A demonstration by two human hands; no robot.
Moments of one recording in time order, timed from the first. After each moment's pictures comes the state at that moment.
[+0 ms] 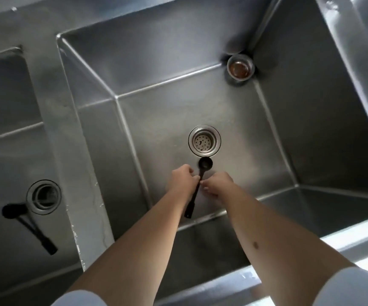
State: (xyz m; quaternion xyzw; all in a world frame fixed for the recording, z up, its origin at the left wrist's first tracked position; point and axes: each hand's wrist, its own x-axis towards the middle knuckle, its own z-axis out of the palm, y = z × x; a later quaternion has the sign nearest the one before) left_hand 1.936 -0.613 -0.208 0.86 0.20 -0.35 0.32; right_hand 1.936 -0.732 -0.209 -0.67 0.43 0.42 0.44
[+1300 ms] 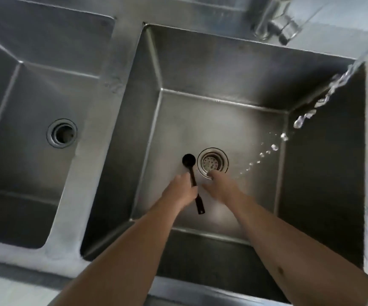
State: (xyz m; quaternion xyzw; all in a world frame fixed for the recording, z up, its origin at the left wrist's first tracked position) left_hand 1.755 -0.112 -0.172 0.82 0.31 -0.32 0.36; right_hand 1.832 -0.229 -0.170 -0.88 -0.09 0.44 0.17
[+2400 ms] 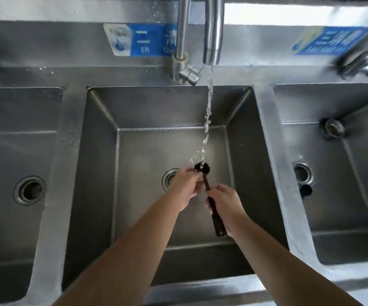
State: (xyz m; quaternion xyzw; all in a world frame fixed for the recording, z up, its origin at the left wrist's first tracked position) left_hand 1.837 -0.192 -0.060 0.50 0.35 -0.22 0.76; right_hand 1.815 -0.323 -0.027 -0.71 0.25 0.32 0.58
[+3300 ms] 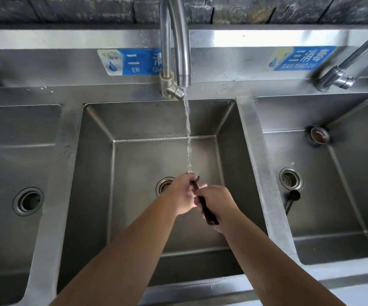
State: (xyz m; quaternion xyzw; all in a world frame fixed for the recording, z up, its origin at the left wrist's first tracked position) left_hand 1.847 -0.215 -0.030 0.37 0.42 -0.31 0.77; right_hand 1.833 -0.324 0.012 -0.68 0.28 0.35 0.58
